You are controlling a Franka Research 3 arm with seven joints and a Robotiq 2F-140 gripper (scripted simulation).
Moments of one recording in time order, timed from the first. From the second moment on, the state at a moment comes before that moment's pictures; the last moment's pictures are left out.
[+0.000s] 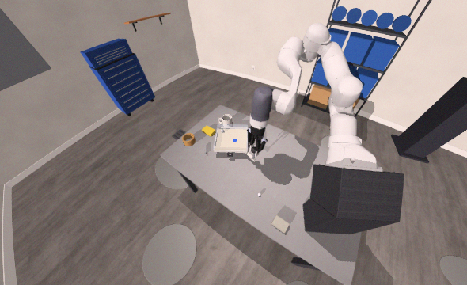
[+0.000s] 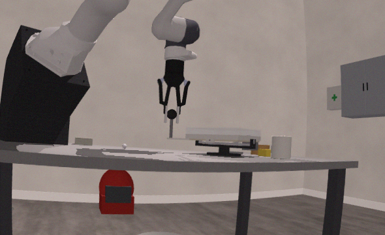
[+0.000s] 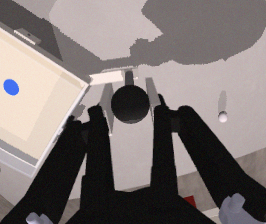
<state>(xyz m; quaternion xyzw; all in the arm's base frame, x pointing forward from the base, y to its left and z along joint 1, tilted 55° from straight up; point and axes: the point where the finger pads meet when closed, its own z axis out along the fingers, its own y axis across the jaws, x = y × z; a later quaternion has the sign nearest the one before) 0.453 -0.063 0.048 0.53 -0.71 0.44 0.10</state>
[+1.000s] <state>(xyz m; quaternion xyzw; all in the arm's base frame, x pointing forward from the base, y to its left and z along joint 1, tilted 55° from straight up) 0.454 -0.063 0.048 0.53 -0.72 0.44 0.11</state>
